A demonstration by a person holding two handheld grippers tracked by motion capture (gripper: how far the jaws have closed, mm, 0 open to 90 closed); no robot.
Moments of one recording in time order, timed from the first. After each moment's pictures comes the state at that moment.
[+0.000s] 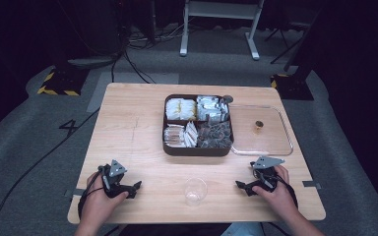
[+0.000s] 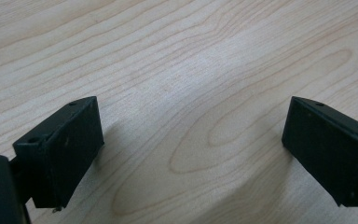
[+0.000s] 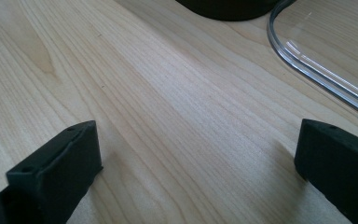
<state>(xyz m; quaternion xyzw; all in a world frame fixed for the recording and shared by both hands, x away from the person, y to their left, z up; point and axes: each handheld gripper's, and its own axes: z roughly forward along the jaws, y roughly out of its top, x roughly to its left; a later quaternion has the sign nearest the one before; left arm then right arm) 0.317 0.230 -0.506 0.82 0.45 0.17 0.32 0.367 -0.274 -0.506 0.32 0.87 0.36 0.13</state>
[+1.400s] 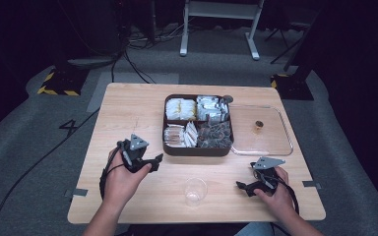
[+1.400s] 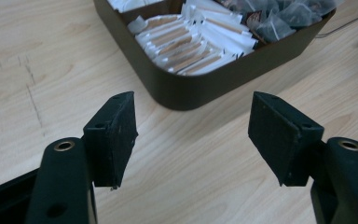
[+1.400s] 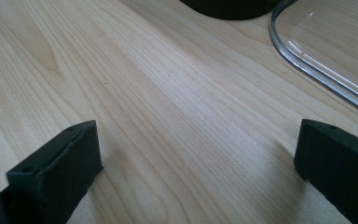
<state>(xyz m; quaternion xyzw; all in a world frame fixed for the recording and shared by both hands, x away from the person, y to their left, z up) 0.346 0.154 -0.405 0.78 0.46 0.17 0.38 0.365 -0.275 -0.506 0.32 0.87 0.36 0.13</state>
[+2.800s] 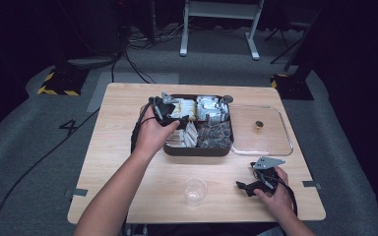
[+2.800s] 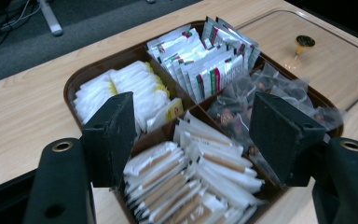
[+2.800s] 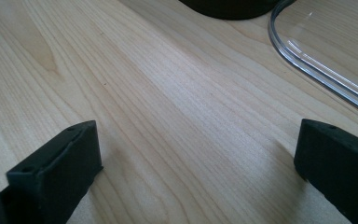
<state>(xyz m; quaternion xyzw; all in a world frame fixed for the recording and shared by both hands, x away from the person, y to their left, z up) 0.458 0.090 -0.360 0.79 0.42 0.20 0.40 0.365 -0.275 -0.506 0.32 0.87 0.36 0.13</state>
